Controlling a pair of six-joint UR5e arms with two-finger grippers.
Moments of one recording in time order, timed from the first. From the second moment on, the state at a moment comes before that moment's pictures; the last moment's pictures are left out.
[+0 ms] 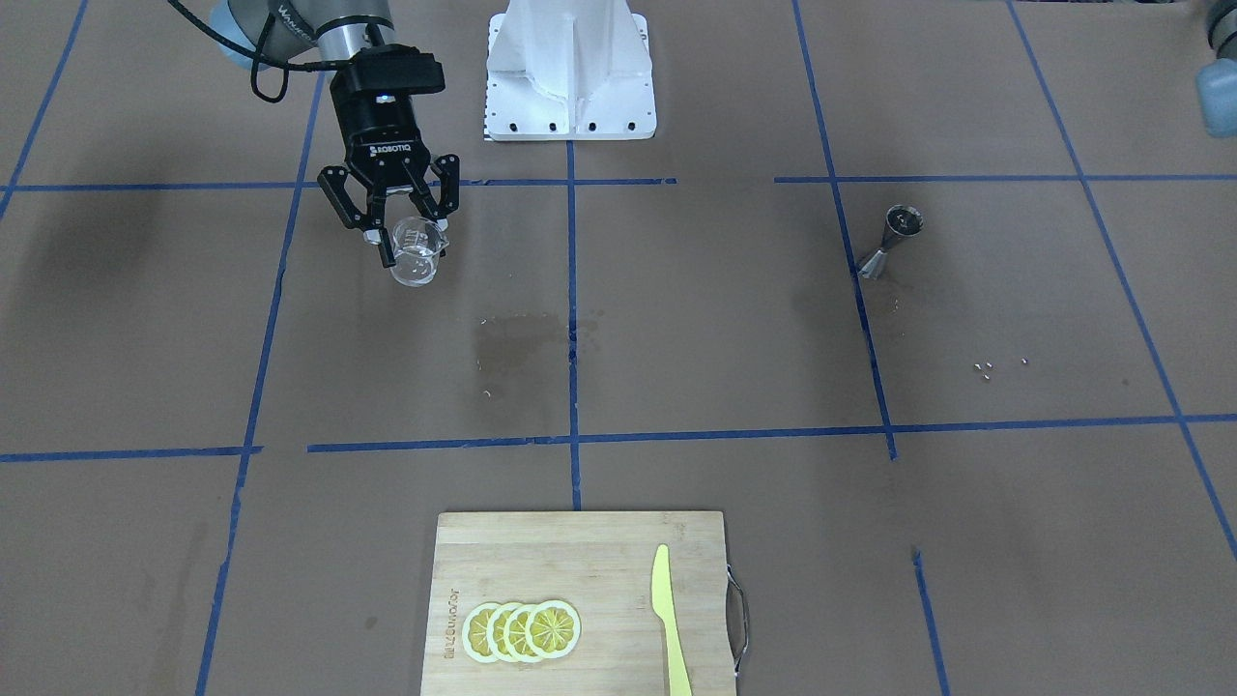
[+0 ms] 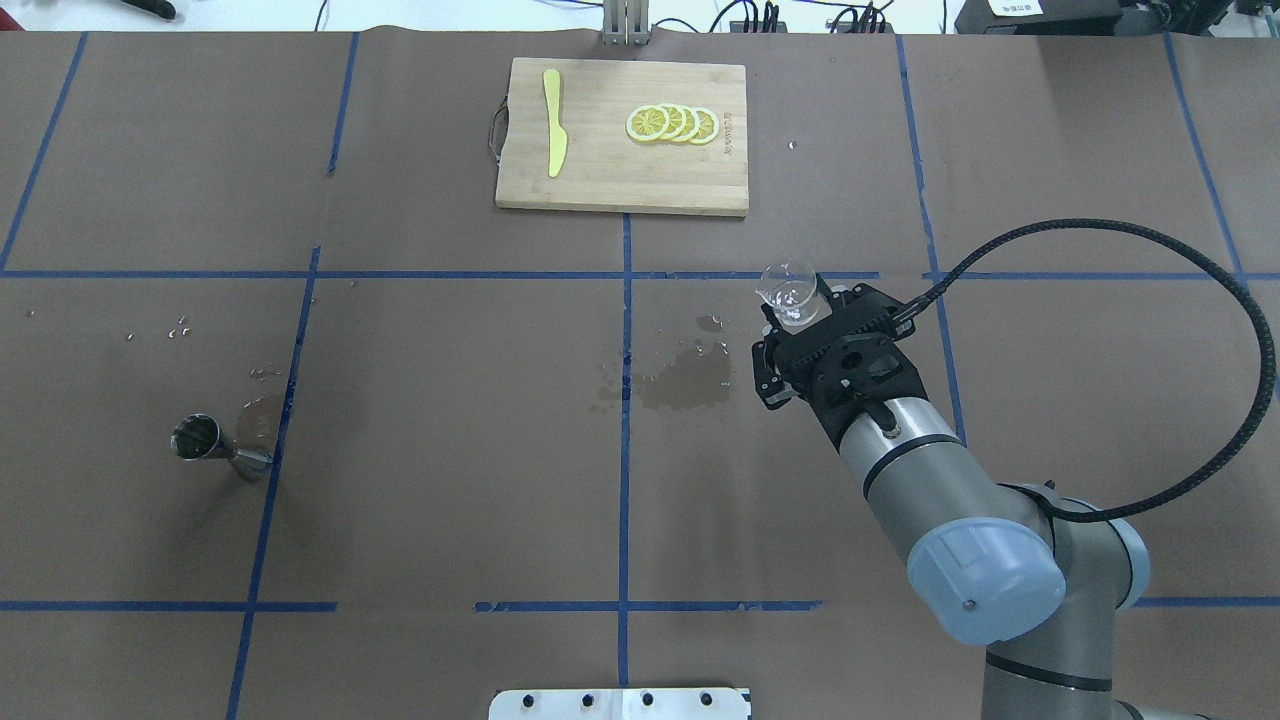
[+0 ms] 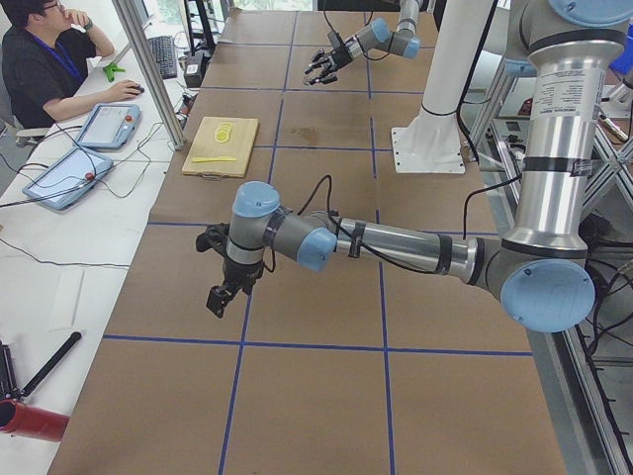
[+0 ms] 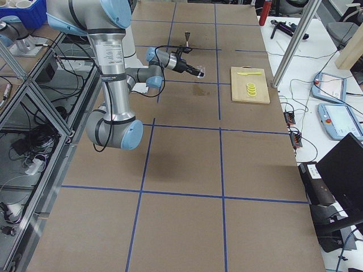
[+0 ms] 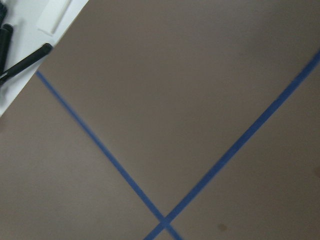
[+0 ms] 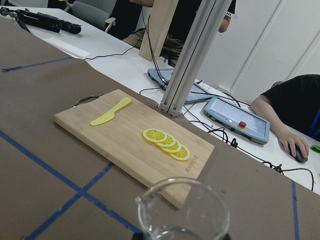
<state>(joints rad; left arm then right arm) -1.48 -1.63 -1.65 -1.78 -2.09 0.21 0.26 -1.34 2.01 -0.98 0.80 0.59</state>
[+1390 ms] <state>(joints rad) -1.60 -1.52 -1.55 -1.64 -2.38 0.20 0.26 -1.56 2.05 -0.81 0.79 0.72</state>
